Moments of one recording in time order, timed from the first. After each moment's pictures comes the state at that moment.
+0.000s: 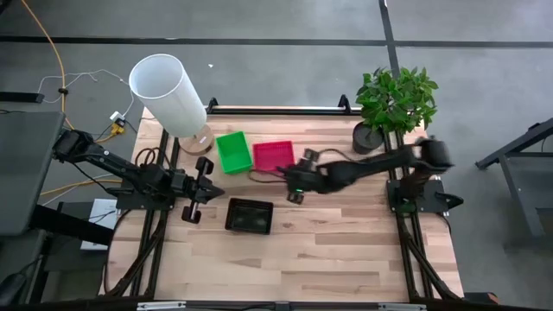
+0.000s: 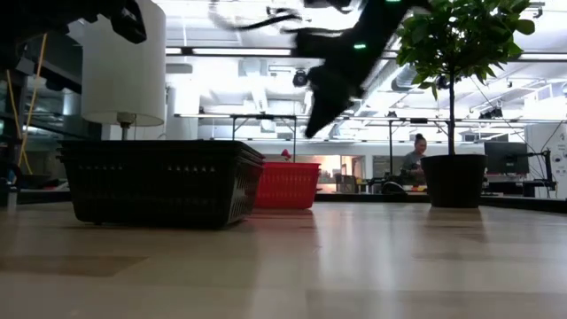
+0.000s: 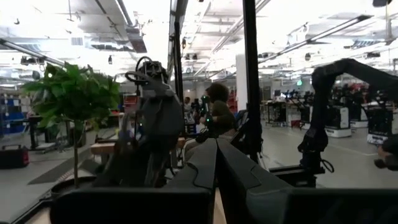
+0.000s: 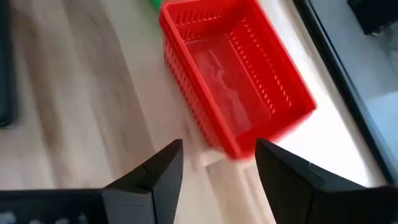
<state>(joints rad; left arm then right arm) -0.21 0.78 0.12 0.98 -0.15 0.11 0.10 1.76 1.26 -0.52 0.55 0.19</state>
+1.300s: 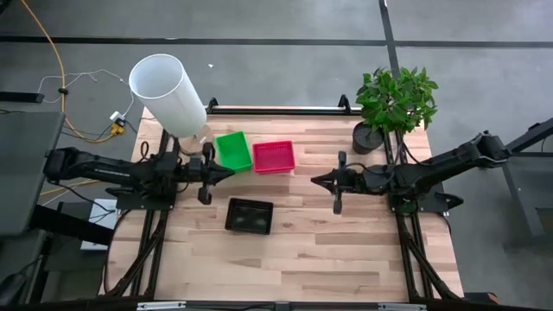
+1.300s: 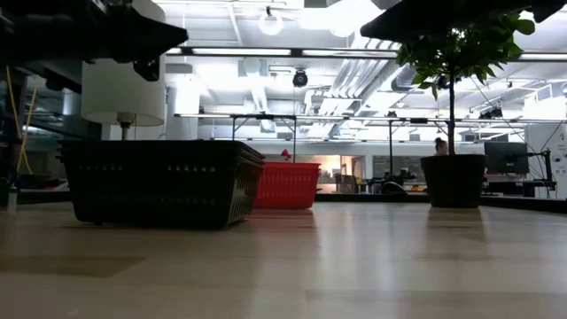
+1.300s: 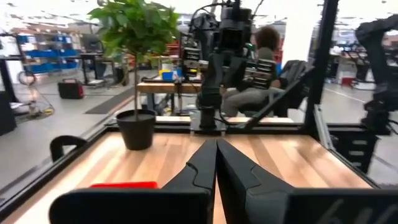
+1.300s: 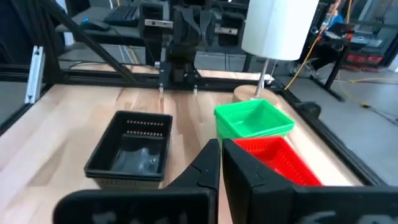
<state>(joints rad) 0.13 0.71 0.17 0.61 -0.02 0.00 0.24 1.05 0.56 0.29 0.38 -0.06</state>
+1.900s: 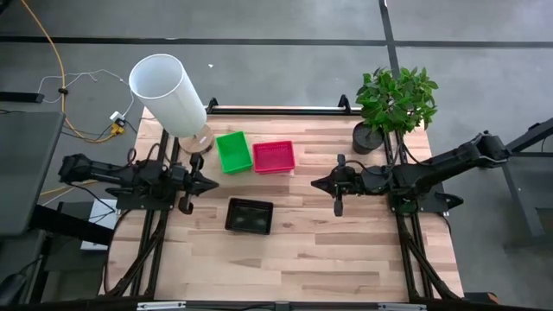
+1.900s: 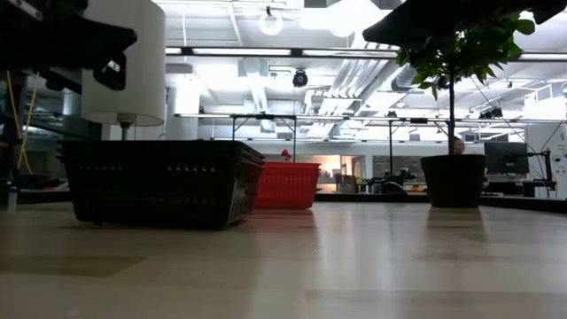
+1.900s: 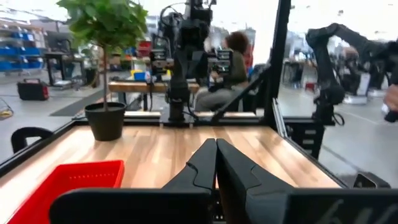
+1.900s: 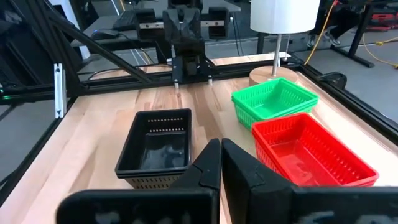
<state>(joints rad) -0.03 0.21 0.05 0.23 -0.06 -0.03 0.24 1.05 0.56 0.25 0.34 0.14</state>
